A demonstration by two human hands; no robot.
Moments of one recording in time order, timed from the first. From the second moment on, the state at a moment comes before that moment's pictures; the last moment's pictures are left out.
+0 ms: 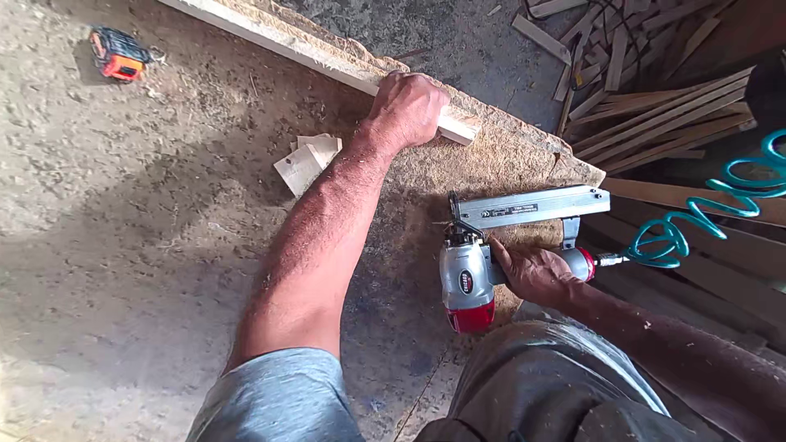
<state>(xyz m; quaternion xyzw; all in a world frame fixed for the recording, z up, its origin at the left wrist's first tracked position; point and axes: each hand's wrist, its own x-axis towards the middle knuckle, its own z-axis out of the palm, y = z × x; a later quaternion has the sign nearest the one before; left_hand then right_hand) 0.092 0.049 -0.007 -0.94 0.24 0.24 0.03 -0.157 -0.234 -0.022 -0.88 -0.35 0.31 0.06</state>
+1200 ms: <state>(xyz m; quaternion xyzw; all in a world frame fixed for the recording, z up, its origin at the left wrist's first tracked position) 0.090 0.054 -0.004 -0.94 0.24 0.22 -0.01 -0.139 -0.141 0.014 -0.92 -0.11 0.37 0.02</state>
